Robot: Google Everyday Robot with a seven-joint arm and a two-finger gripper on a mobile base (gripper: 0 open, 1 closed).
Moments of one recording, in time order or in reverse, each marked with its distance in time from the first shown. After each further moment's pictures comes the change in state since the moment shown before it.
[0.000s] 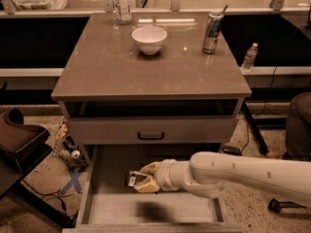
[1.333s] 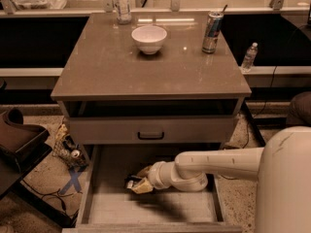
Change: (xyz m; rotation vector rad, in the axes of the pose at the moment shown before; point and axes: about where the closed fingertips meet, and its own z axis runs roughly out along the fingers) arm 0.067 -0.020 0.086 -0.044 0.111 0.021
